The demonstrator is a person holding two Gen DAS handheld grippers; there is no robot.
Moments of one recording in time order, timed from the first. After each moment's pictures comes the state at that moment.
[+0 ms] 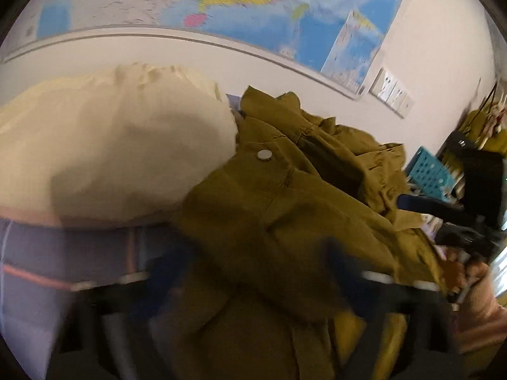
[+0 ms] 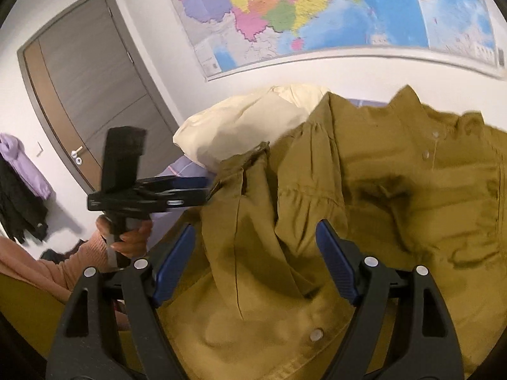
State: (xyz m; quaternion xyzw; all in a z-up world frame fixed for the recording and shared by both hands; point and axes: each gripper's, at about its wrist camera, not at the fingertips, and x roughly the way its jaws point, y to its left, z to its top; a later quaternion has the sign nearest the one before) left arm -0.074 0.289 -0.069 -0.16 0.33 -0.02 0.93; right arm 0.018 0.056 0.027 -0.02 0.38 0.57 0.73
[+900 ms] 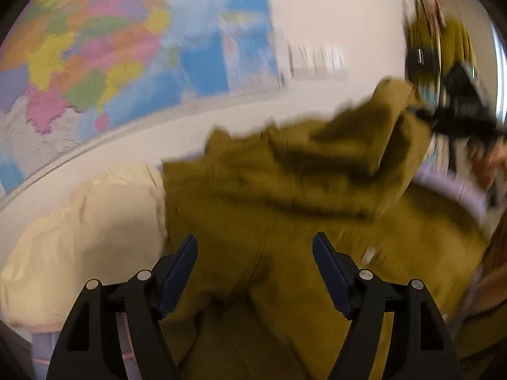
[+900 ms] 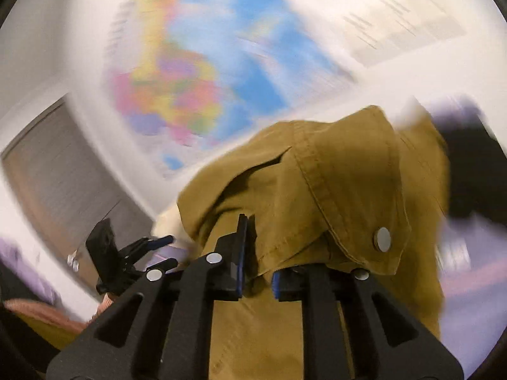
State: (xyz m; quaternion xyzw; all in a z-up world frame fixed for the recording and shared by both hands) left arm -0.076 0.171 -0.059 0.11 0.29 -0.05 0.95; right arm 0.052 -0.149 0.019 0.20 0.37 0.43 0.80
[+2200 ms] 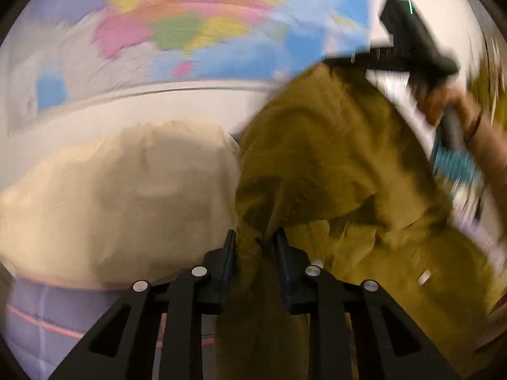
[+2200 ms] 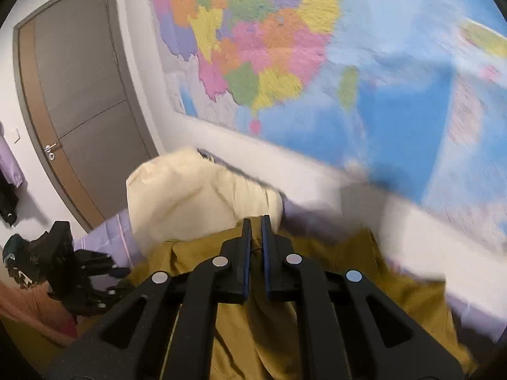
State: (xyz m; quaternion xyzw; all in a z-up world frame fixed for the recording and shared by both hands) left arm -0.079 0.282 -0.056 -0.08 0.26 0.04 0.96; right arm 0.170 0.134 0.092 -0.10 0.32 0.56 0.76
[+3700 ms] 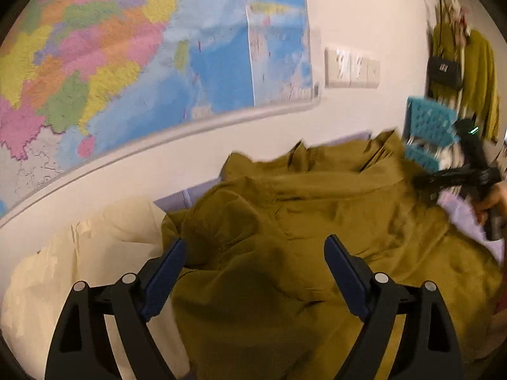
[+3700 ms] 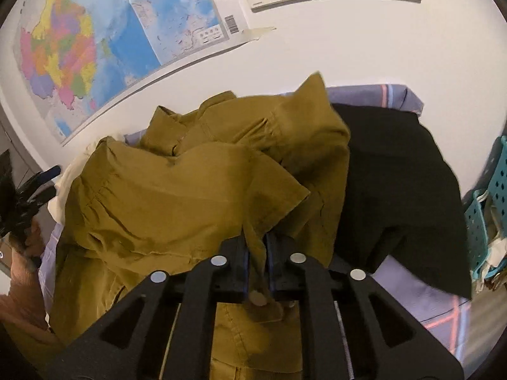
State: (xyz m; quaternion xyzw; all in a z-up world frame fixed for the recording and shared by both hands) left arm 0.043 0.207 -0.007 0.07 0.30 -0.03 0.95; right arm 0.148 -0.149 -0.022 0.04 0.44 0.30 0.85
